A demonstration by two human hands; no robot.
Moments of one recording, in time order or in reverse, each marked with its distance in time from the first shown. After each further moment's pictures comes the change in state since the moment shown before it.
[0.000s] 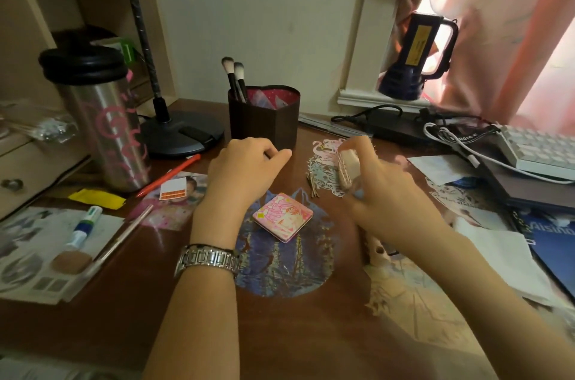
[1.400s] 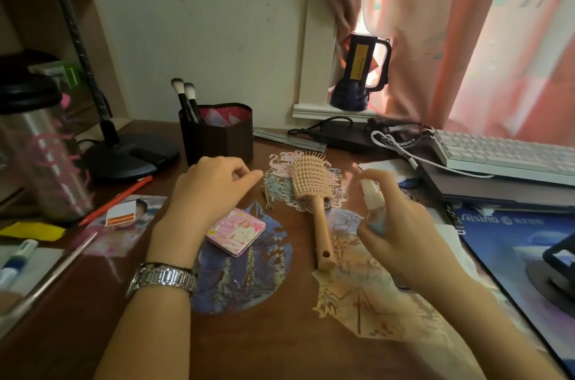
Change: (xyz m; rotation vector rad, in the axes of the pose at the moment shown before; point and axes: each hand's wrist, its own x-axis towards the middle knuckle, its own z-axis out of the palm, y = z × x) left_hand 0.001 0.020 0.013 0.105 -0.077 0.095; right_hand -0.067 0.054 -0.031 0.068 0.124 0.071
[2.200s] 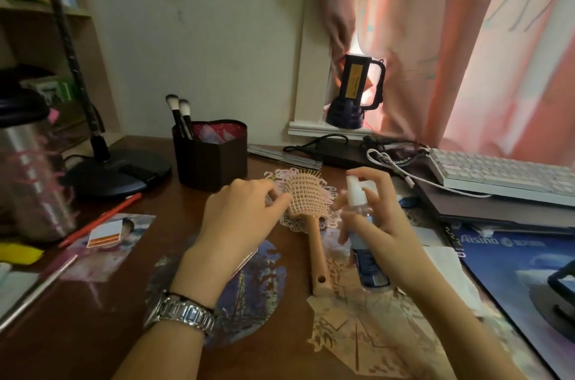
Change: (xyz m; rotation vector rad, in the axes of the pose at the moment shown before) left_hand -0.005 0.043 0.021 0.042 0.080 0.113; right_hand 0.027 0.011 0.013 0.724 -0.026 0.063
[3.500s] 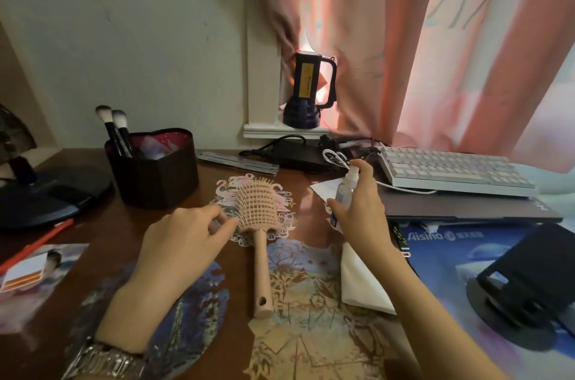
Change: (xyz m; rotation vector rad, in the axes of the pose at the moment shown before) left_hand 0.006 0.013 0.010 0.080 -0.089 -0.052; right_hand 0.044 0.060 -0.059 -0.569 0.438 0.204
